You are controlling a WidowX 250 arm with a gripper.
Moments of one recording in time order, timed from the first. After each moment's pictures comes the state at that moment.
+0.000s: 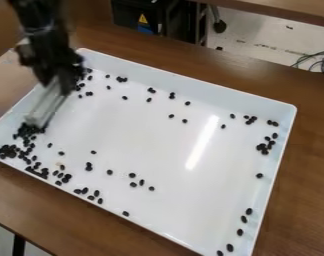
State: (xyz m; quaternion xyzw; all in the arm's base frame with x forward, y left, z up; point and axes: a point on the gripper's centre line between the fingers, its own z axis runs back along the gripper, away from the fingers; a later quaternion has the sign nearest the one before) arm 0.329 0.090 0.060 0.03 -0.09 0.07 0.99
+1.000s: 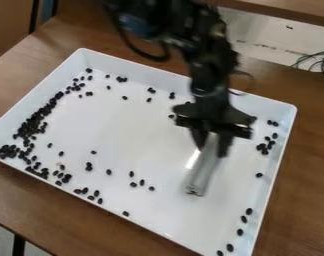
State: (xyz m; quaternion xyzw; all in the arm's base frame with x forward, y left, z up) arm 0.337 -0.149 0.023 -0.10 -0.05 -0.01 0.99
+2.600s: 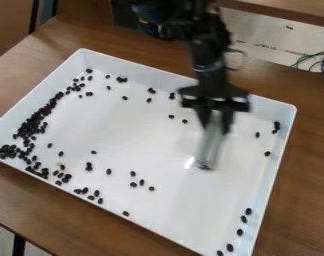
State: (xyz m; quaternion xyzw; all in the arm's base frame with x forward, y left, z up) arm 0.397 -0.064 0.002 -0.08 -0.02 0.09 0.99
